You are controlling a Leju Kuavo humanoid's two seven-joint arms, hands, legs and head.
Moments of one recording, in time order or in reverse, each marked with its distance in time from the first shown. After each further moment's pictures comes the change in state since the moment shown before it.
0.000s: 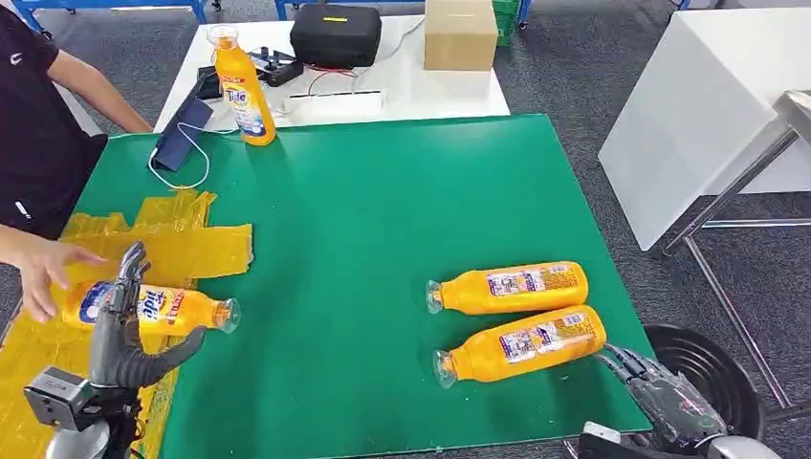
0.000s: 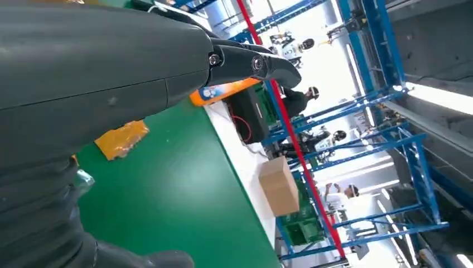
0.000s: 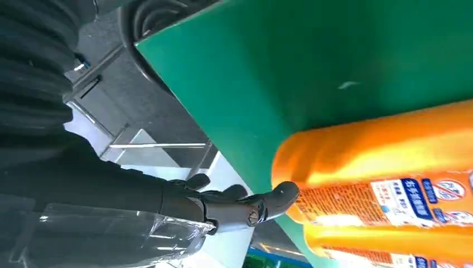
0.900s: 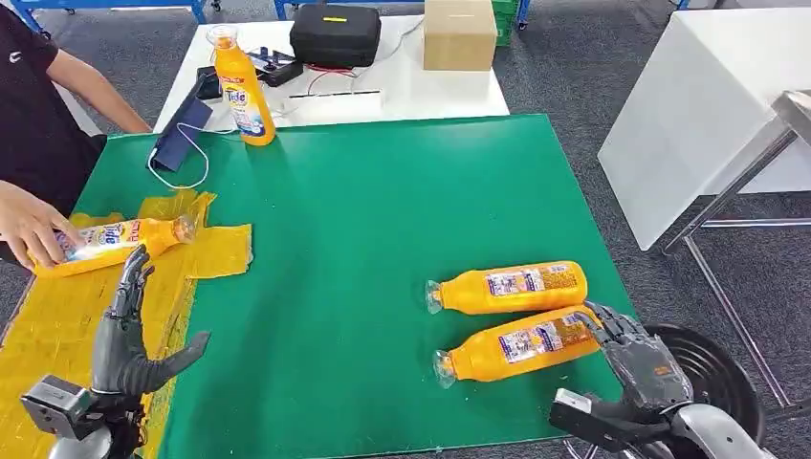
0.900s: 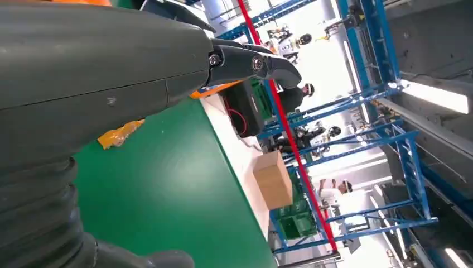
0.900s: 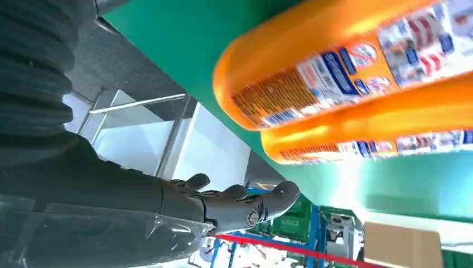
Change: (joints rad) left arm 0.026 -0.021 0.000 -0.036 0.002 -0.022 0.002; right arm -0.163 0.230 -0.023 0.063 0.219 -0.035 -0.110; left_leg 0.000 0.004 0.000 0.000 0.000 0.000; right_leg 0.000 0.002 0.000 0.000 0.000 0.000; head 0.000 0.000
